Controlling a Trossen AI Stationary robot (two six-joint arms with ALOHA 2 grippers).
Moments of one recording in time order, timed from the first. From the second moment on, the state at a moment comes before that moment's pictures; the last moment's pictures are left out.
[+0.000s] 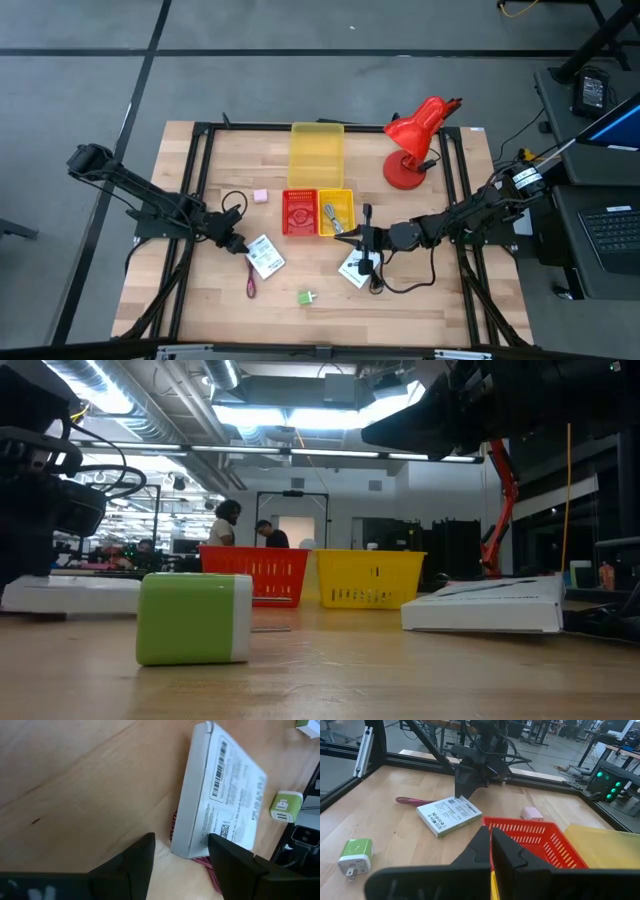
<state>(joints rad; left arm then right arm) -0.36 0.78 0.09 -0.12 0.03 -1.44 0.37 1.58 0.59 0.79 0.45 -0.09</state>
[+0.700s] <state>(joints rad) -0.36 0.78 0.09 -0.13 0.06 -1.43 0.37 1.58 0.59 0.79 0.45 -0.09</state>
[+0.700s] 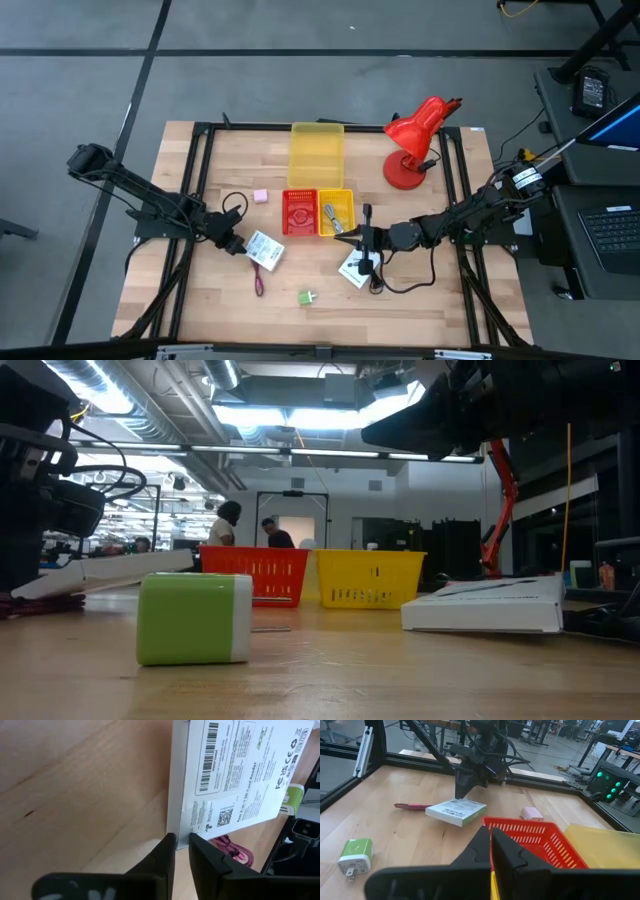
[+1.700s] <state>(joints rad) -0.36 0.78 0.09 -0.16 0.04 -1.40 0.34 1.84 1.11 0.17 0.42 -0.13</state>
